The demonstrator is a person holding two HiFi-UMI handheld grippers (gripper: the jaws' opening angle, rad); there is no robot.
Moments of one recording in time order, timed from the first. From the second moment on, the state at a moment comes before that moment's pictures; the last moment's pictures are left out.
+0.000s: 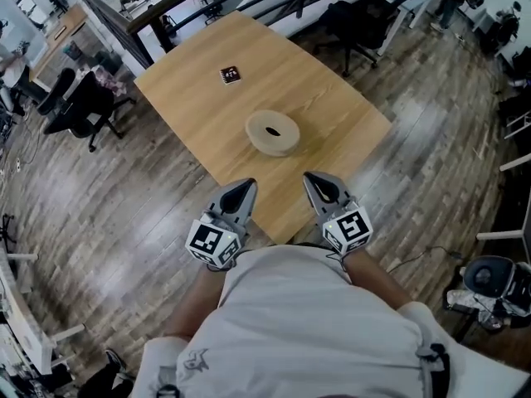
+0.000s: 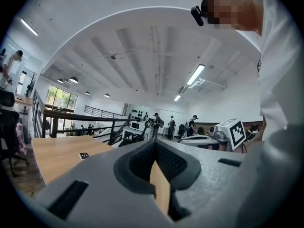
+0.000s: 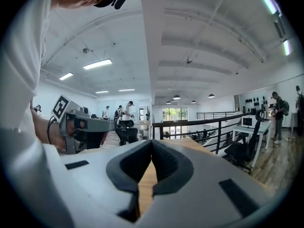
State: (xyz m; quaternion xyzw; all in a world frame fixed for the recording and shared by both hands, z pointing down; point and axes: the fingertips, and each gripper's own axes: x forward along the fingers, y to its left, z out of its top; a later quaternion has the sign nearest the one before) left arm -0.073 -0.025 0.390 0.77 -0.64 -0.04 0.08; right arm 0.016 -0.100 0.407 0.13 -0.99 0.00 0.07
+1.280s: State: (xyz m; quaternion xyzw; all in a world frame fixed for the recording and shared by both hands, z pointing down) left arm -0.109 -0.153 0.445 0.89 -0.44 0.04 0.14; right arm 0.006 -0.169 0.444 0.33 -0.93 0.08 0.12
